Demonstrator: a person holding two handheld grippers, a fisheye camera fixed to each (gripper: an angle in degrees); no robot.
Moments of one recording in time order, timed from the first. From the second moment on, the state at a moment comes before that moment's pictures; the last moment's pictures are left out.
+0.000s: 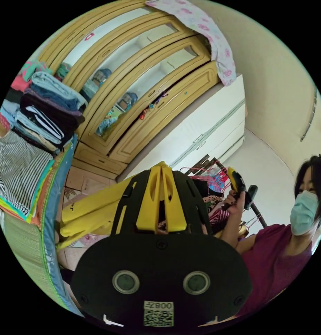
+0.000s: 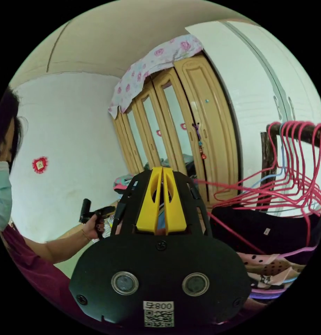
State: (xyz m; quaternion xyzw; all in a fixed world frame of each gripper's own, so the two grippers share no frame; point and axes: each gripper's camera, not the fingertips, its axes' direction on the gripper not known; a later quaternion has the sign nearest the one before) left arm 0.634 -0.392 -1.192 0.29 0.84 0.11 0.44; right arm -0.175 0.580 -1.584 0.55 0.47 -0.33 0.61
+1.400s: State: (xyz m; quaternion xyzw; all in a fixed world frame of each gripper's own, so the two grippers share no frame) left arm 0.046 -0.181 -0.887 0.49 0.72 -0.10 0.48; right arm 0.071 0.332 -1.130 -0.03 0.53 -0.47 0.71
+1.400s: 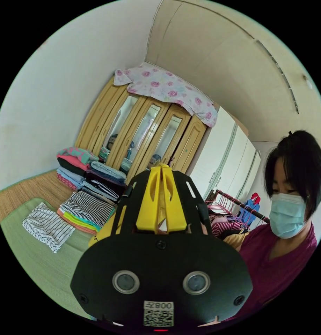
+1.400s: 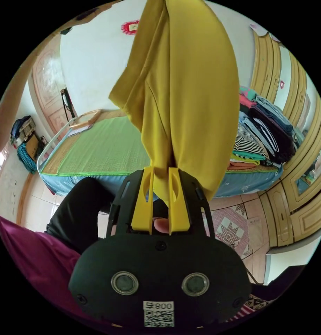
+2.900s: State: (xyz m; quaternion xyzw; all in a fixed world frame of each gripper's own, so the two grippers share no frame) left arm -0.365 0.599 -0.977 0.66 0.30 -0.33 0.60; right arm -0.255 0.459 -1.237 0.18 0.20 -0.77 0.58
